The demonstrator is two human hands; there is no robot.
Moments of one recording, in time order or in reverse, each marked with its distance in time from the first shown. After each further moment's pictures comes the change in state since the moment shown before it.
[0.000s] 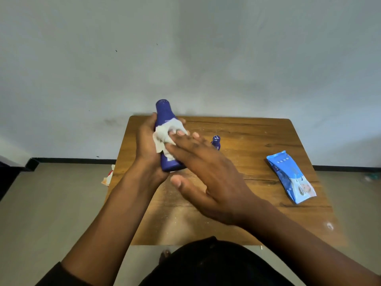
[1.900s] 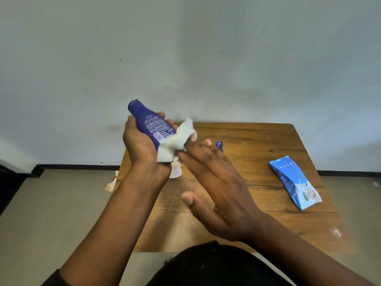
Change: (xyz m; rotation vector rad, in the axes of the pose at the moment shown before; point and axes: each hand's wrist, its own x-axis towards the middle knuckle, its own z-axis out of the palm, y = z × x) left_hand 0.006 0.012 0.005 -0.359 0.153 0.163; right_hand -0.015 -0.004 0.001 -0.027 0.155 -0.092
